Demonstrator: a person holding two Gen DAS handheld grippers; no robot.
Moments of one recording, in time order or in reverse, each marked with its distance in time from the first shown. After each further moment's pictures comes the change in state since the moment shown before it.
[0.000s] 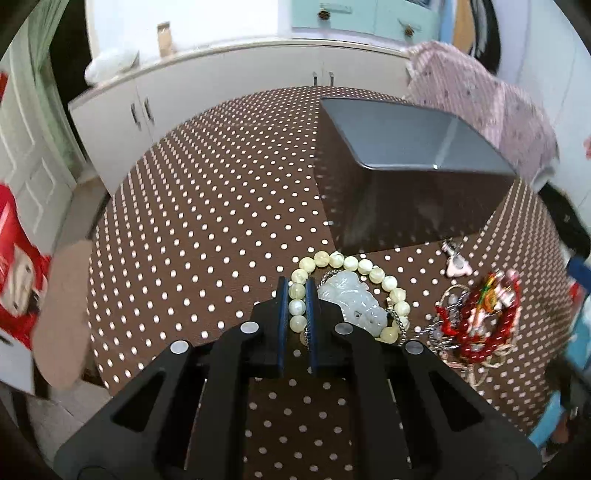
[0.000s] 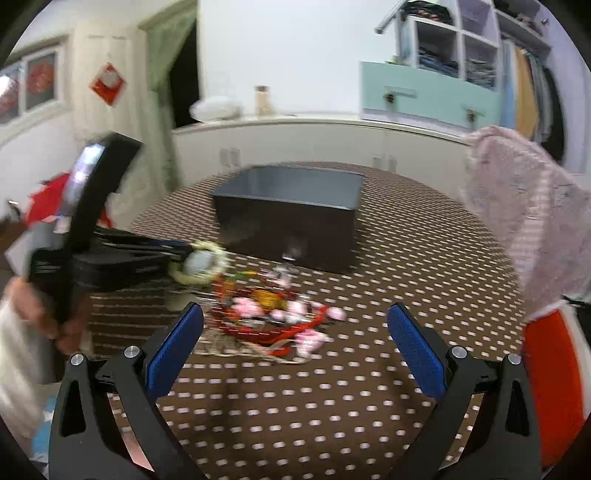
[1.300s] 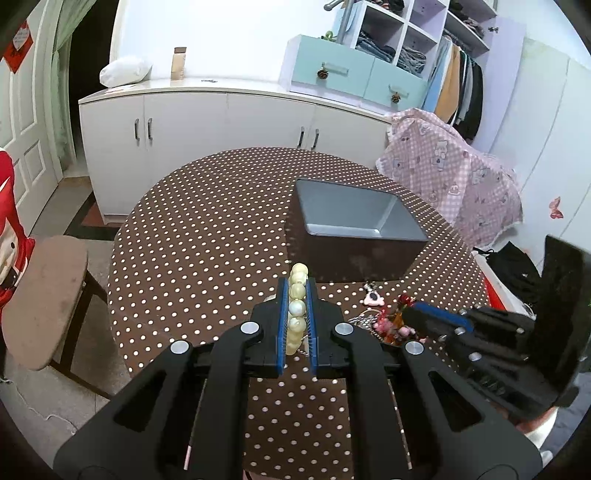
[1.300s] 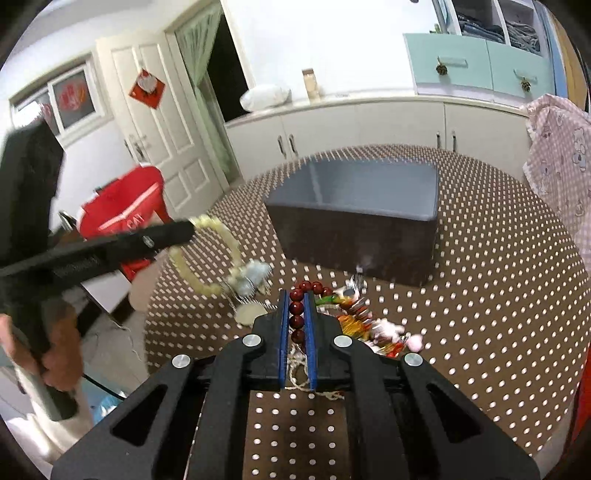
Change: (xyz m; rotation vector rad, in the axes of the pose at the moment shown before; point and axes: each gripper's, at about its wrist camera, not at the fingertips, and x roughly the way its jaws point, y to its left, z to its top) left arm -0.084 -0.010 -0.015 -0.101 -0.202 -0.119; right arm 0.029 -0.009 0.037 0.079 0.072 0.219
